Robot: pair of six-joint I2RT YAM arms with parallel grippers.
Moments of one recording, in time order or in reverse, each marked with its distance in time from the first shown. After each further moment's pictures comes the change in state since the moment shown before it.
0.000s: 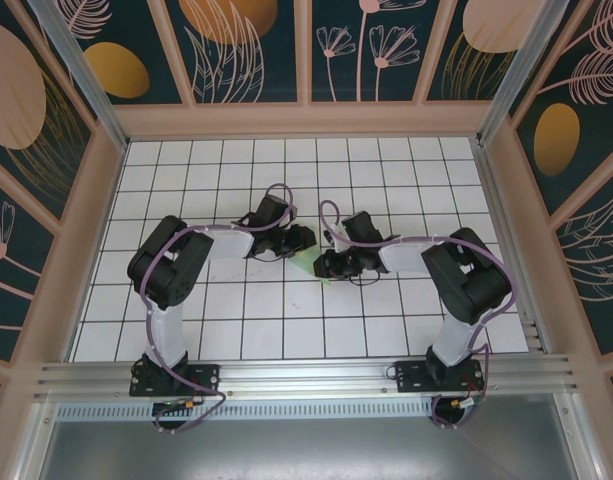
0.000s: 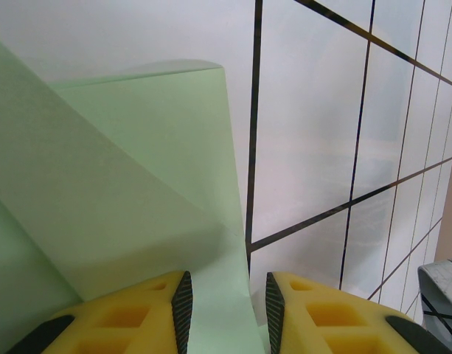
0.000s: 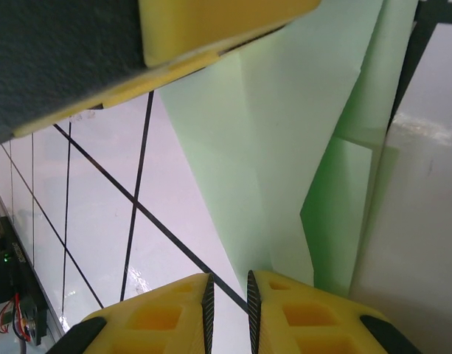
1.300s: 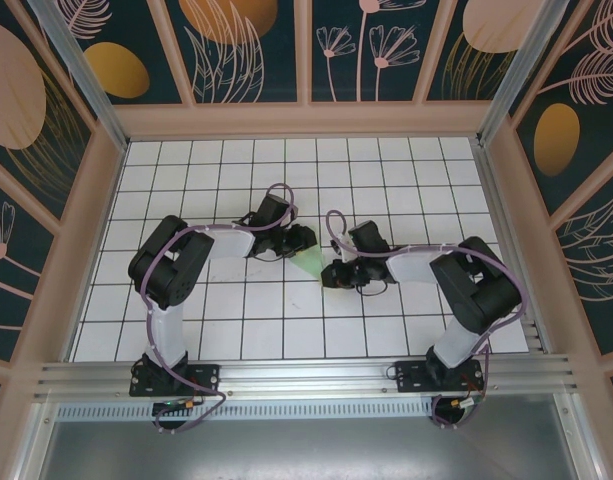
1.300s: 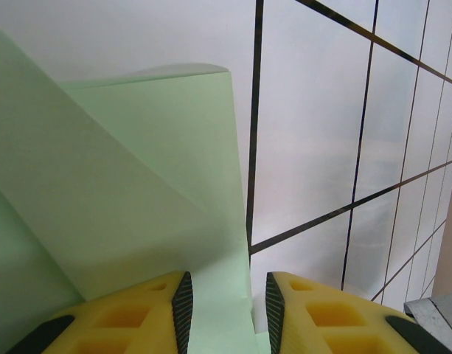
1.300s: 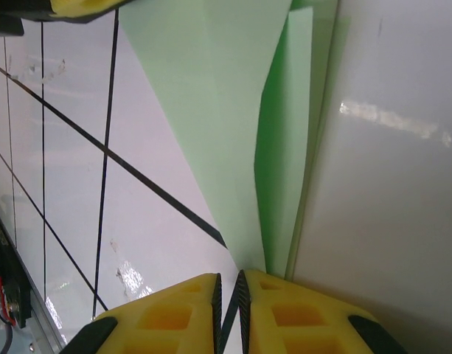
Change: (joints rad) left arm -0.001 0.006 0.012 -0.015 -0.011 0.000; right arm 0.001 -0.085 -0.118 -0.001 0.023 0.000
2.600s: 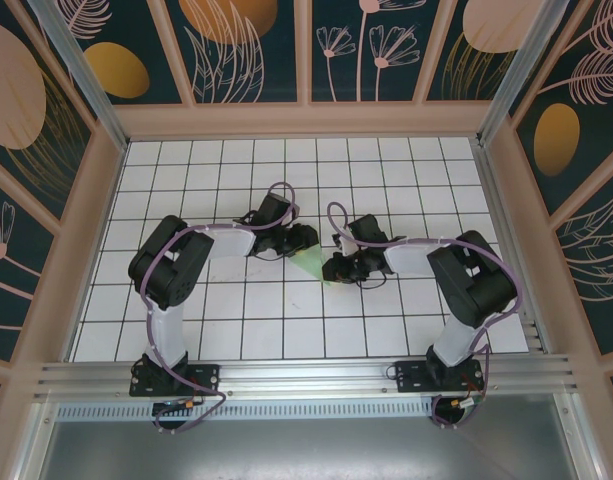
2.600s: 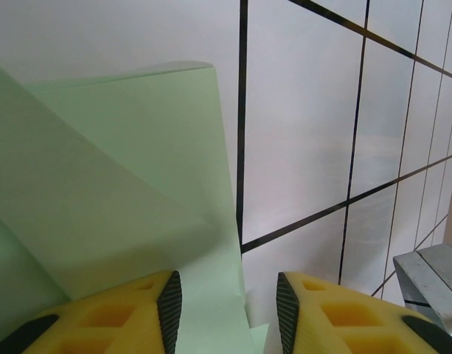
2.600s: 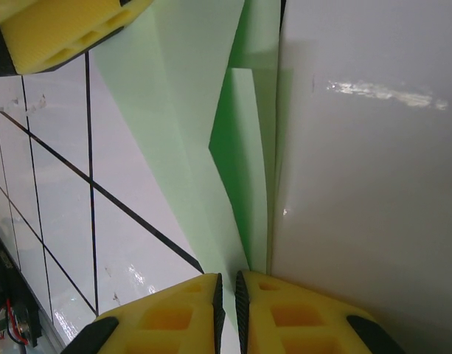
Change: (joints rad) left arm -0.002 -0.011 0.019 -0.035 -0.002 0.023; right arm -0.031 0.053 0.089 -0.088 0.012 0.026
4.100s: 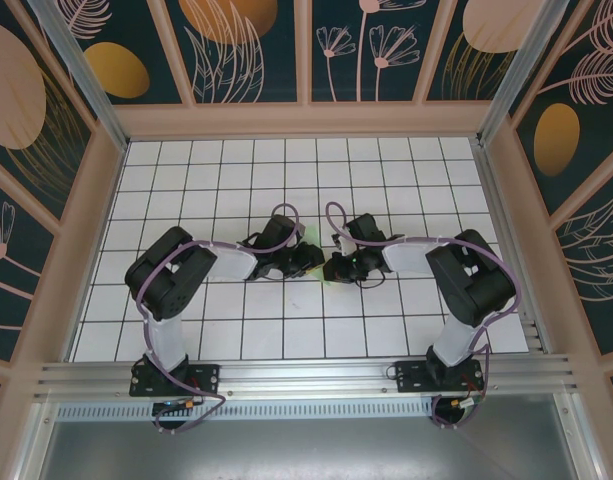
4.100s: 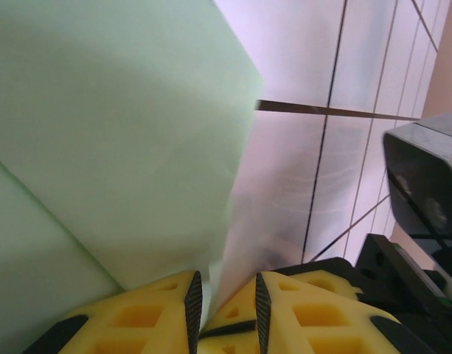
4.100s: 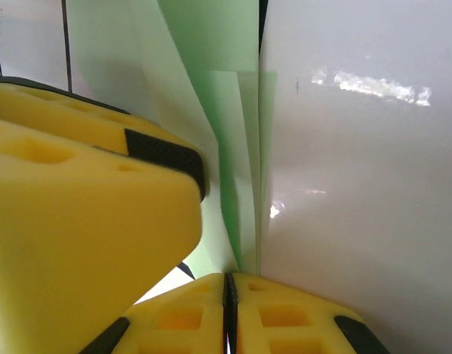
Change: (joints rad) left arm -0.115 -0.060 -0.197 0.234 0.022 -0.219; right arm 0.013 0.013 0.024 -0.041 0.037 0.000
